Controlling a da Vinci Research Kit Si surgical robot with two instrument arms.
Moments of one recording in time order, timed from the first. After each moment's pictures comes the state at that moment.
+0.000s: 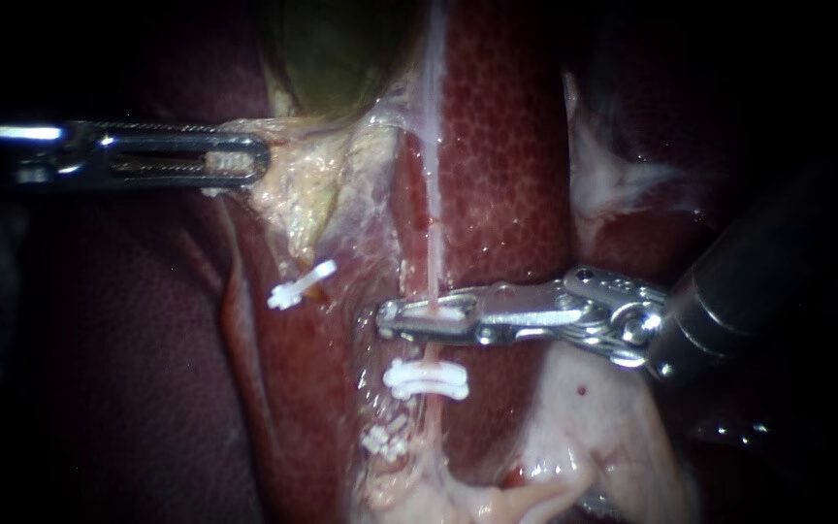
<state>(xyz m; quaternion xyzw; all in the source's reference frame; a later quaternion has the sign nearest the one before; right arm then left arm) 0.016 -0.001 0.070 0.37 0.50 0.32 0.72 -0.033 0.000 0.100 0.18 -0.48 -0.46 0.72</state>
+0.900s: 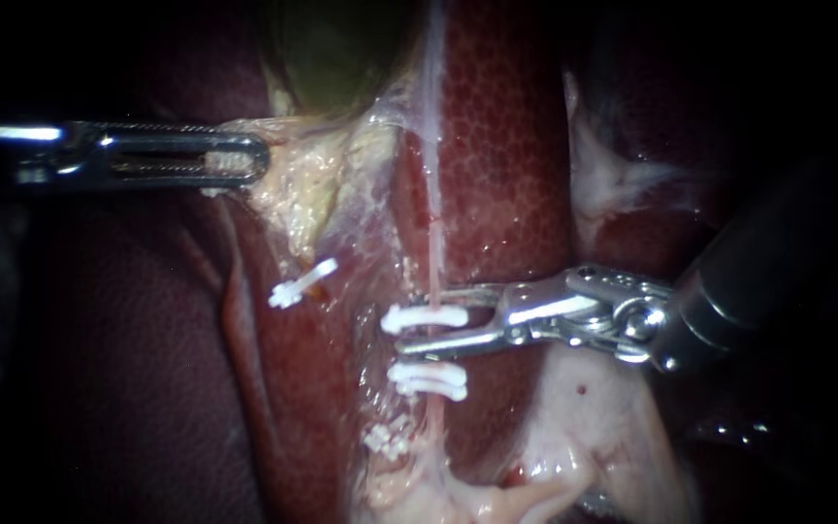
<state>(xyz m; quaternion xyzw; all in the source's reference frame) 0.016 0.000 0.070 0.31 0.52 0.28 0.75 -0.033 0.000 0.100 0.18 -0.48 -0.46 0.72</state>
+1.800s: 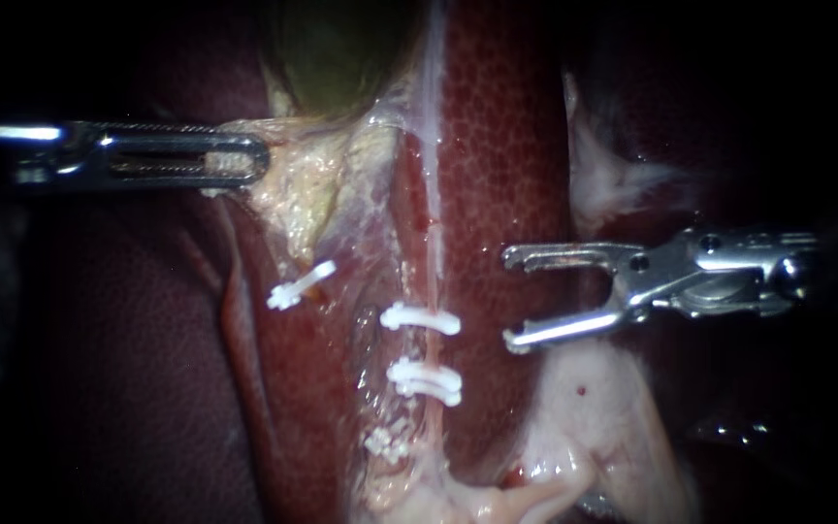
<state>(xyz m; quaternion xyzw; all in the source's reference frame) 0.007 0.004 0.059 0.27 0.57 0.17 0.76 -0.033 -0.001 0.100 0.17 -0.48 -0.46 0.72</state>
